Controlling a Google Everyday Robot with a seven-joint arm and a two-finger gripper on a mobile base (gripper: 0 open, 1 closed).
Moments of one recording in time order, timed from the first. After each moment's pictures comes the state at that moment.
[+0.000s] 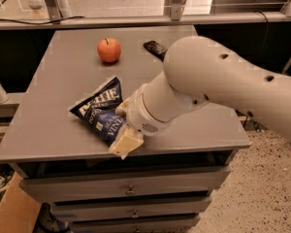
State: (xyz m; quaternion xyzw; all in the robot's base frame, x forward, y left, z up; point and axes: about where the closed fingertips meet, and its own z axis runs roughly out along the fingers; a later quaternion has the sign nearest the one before) arm 0.441 0.055 0.826 -0.66 0.68 0.16 0.28
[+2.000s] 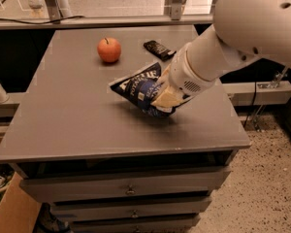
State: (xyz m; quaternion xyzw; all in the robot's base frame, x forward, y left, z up) arm 0.511 -0.040 0.882 -0.62 0.72 0.08 0.30
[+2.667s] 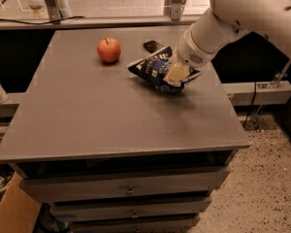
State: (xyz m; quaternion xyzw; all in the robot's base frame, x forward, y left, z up) arm 0.616 -0.085 0.868 -0.60 0.75 0.05 0.28
